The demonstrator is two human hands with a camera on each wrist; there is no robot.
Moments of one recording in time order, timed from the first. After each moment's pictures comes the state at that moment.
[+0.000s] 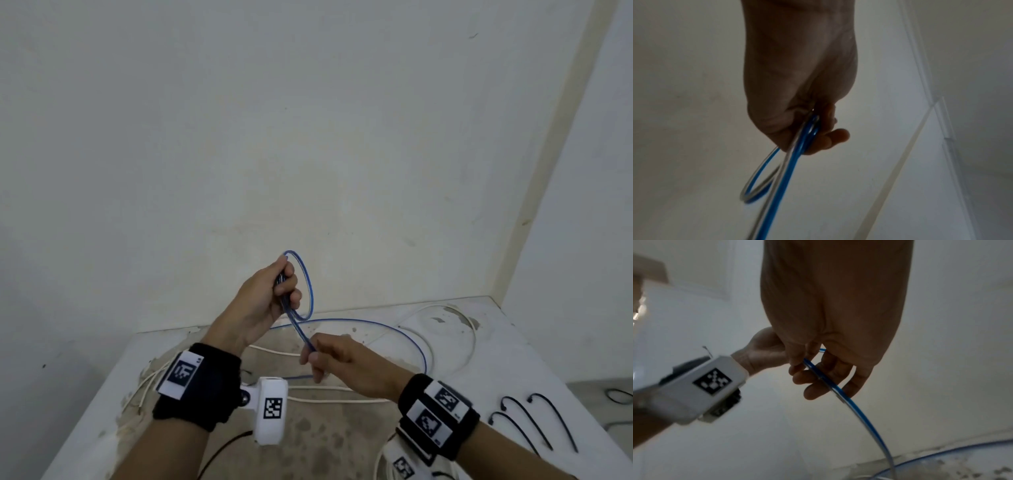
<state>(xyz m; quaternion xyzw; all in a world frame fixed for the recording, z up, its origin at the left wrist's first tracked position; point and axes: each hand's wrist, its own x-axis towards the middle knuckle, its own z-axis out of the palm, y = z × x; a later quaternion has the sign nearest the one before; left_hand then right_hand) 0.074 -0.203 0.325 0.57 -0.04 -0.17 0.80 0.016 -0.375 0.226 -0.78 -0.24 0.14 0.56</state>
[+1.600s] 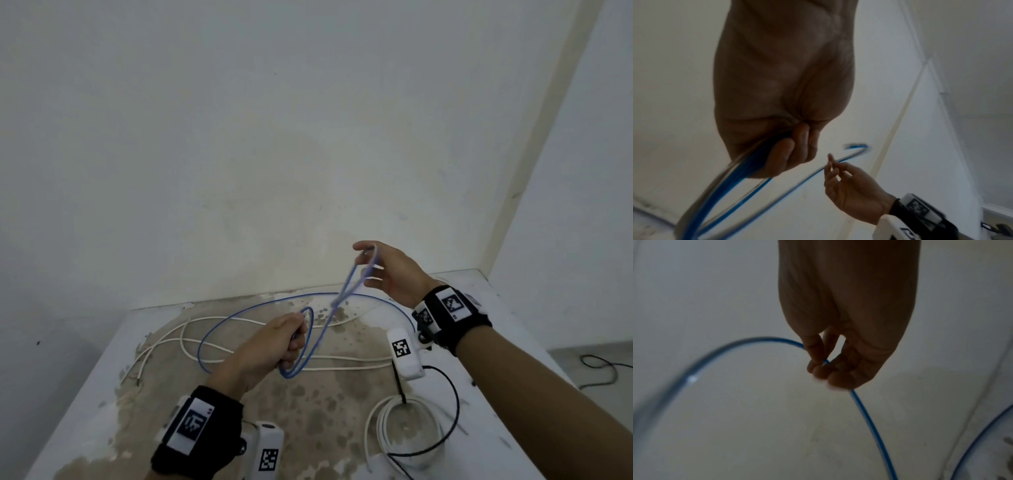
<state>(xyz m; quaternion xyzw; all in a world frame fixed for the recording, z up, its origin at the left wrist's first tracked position) 0.009 -0.200 0.253 0.74 -0.02 -0.27 0.62 0.070 -0.448 0.256 -0.59 0.05 0.06 0.80</state>
